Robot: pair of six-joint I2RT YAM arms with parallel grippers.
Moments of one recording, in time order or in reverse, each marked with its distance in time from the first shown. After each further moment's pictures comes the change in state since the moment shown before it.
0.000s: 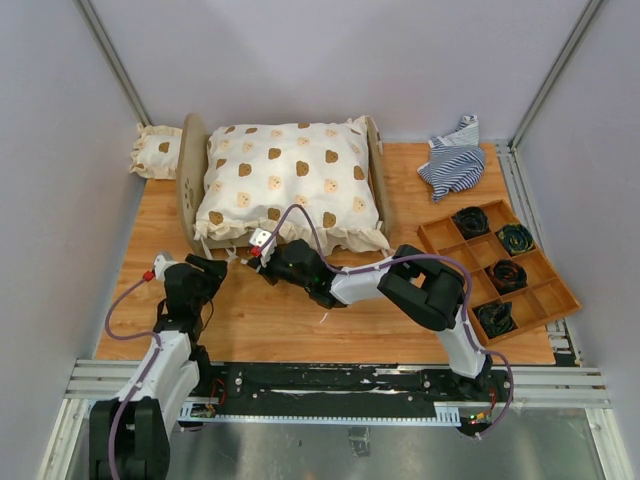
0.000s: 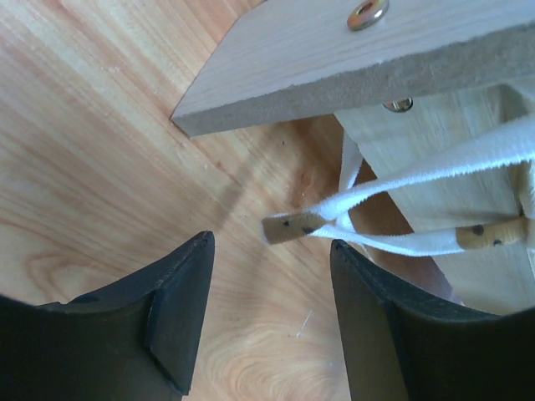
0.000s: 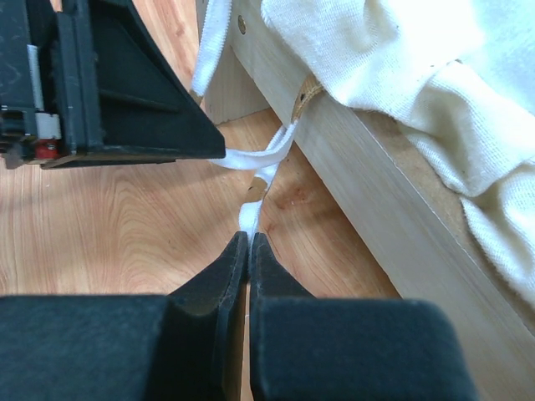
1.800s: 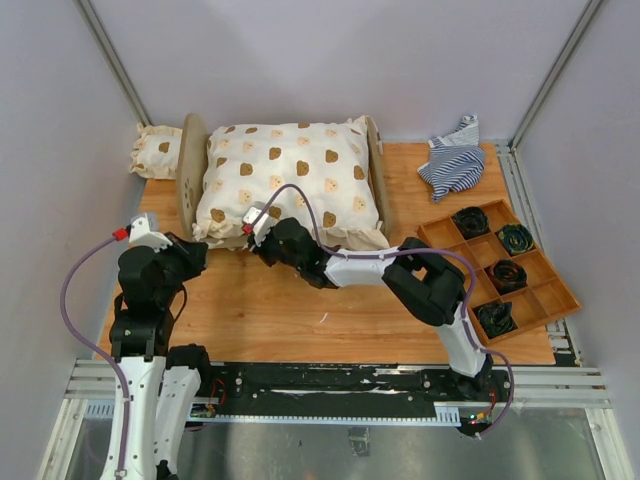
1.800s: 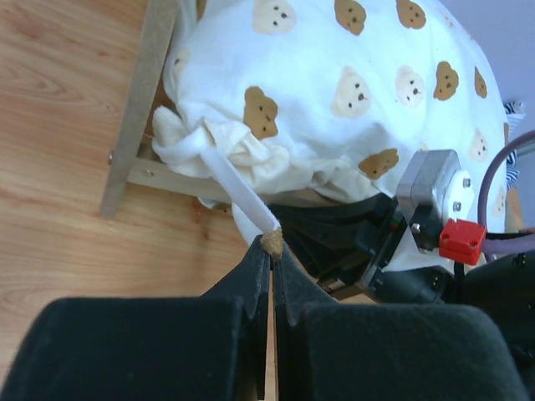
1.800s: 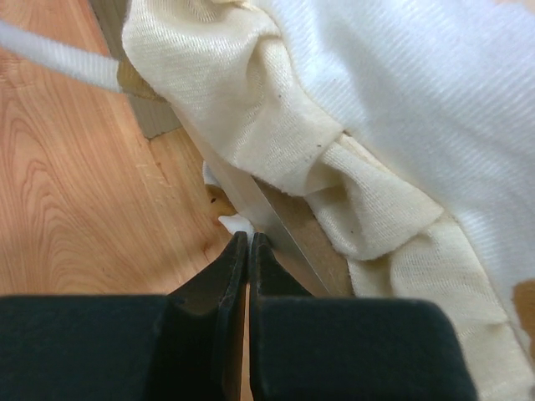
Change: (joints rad) left arm -0.004 -0.249 0.573 -0.614 0.165 0.436; right arm -0.055 0.013 0.184 -0.243 0.056 -0.022
